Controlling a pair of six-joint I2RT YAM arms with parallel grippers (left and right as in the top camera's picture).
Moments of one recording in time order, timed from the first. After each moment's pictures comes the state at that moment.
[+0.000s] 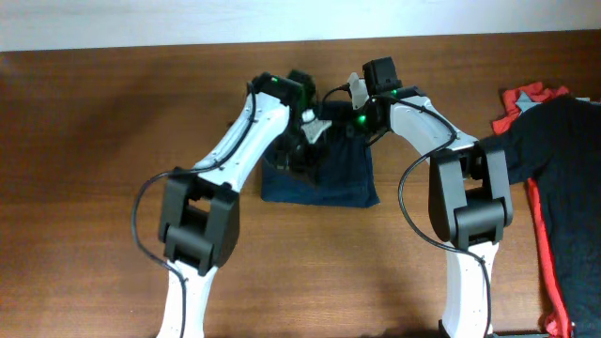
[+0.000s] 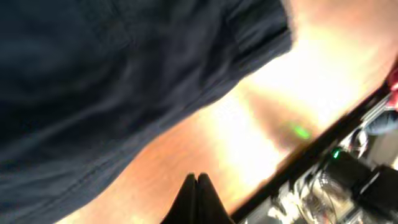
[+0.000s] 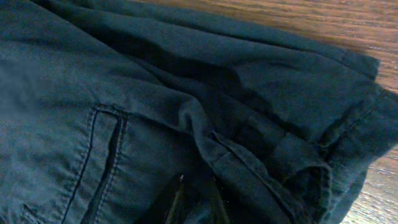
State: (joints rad) left arm -0.48 2.29 2.03 -1.41 0.52 -0.02; right arm 0.20 2.27 1.69 -0.57 -0.32 0.08
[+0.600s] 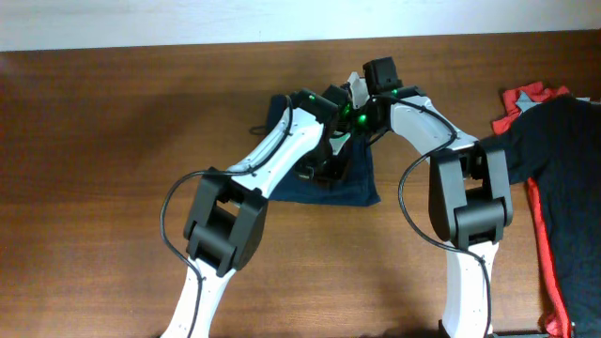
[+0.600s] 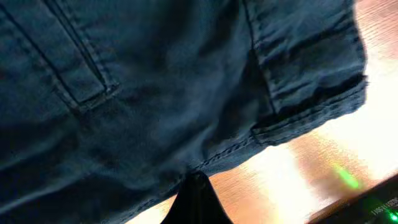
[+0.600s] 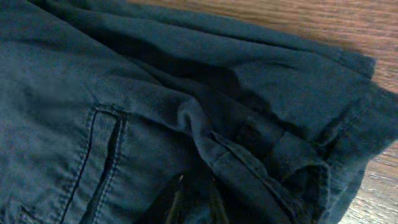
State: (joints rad) left arm -0.60 2.36 2.04 -1.30 0.32 -0.19; right arm 0.20 2.28 1.69 -0.57 -0.32 0.08
